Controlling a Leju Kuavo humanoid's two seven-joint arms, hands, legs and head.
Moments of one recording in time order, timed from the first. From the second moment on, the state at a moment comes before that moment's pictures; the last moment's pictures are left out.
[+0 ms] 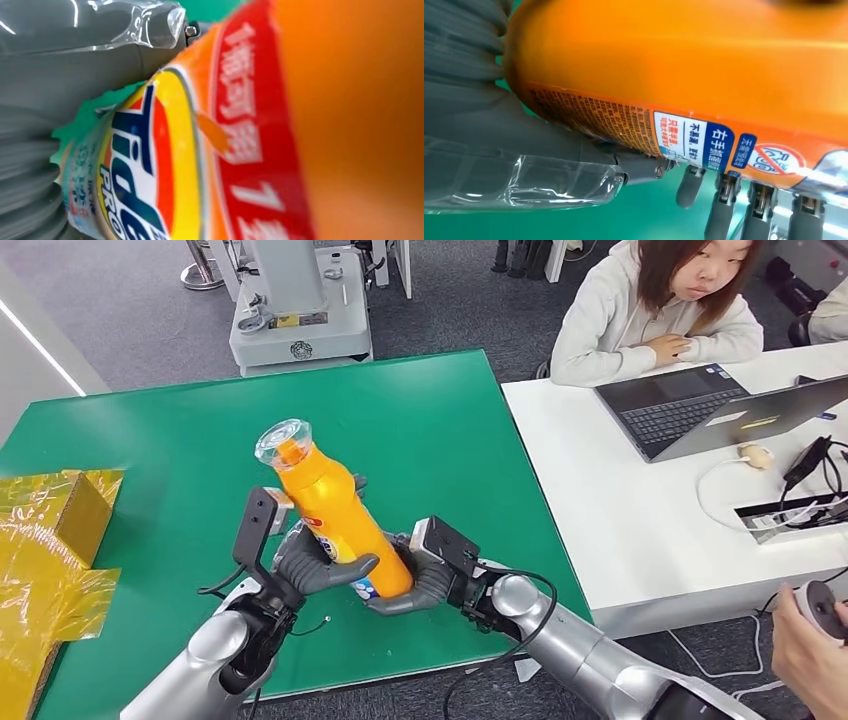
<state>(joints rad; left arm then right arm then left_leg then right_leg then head) -0.57 0.00 -0.37 -0.93 0.14 0.01 -0.41 -0.49 -0.16 0.80 -1.11 -0.27 0.27 -0.22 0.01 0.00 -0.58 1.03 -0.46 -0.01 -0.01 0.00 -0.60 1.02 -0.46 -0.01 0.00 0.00</state>
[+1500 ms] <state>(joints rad) -0.68 0.03 -0.45 -0.88 0.36 0.00 -0.31 -0.39 -0.13 0.72 -1.17 -0.10 0.17 -0.15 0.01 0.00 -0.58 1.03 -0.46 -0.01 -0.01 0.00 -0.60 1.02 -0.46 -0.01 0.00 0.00</state>
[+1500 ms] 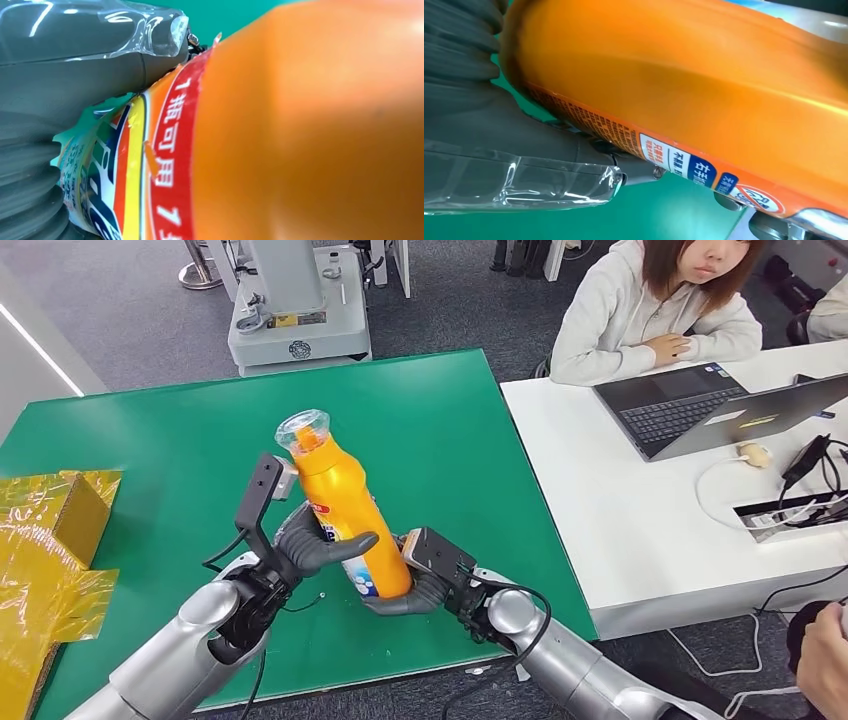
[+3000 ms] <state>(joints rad) -0.86 0.39 -0.65 -0.93 -1.38 0.36 -0.23 -0.11 -0.16 0.67 -1.35 -0.07 0.20 -0.40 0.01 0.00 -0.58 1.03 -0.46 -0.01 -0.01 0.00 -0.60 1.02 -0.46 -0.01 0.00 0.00</state>
